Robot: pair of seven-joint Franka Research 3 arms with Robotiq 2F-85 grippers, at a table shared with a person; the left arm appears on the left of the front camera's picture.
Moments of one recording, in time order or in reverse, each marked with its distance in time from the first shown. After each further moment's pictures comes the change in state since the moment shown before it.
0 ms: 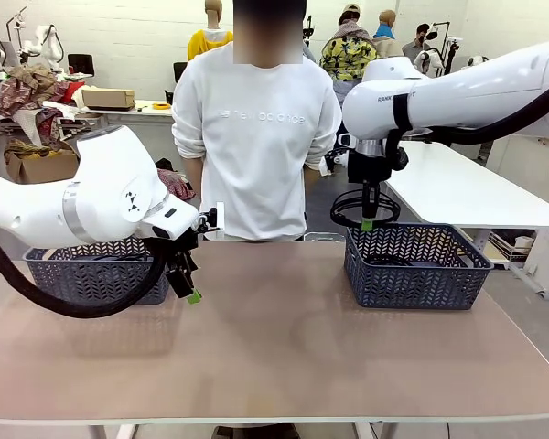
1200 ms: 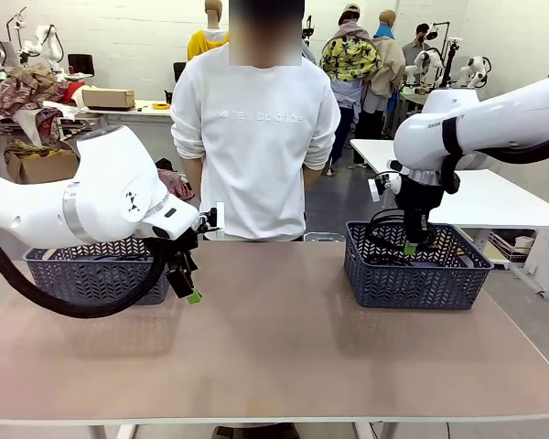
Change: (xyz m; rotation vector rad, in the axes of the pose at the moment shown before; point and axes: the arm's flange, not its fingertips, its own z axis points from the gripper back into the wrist) left arm 0.000 0.000 0.000 0.000 0.000 0.000; right arm -0.109 -0.003 -0.054 -0.017 -0.064 0.102
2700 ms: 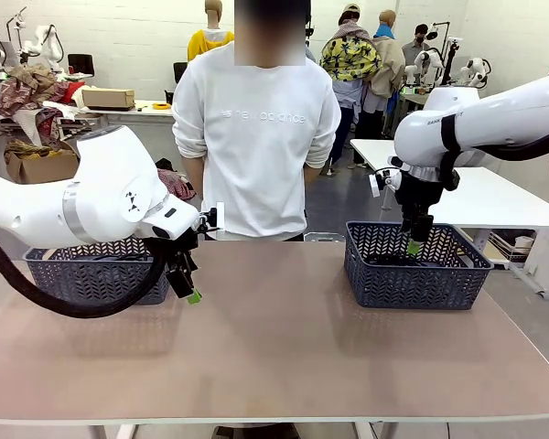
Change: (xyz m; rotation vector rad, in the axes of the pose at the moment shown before) left arm 0.000 0.000 0.000 0.000 0.000 0.000; right arm 0.001 -0.014 0.007 -0.011 -0.014 -0.012
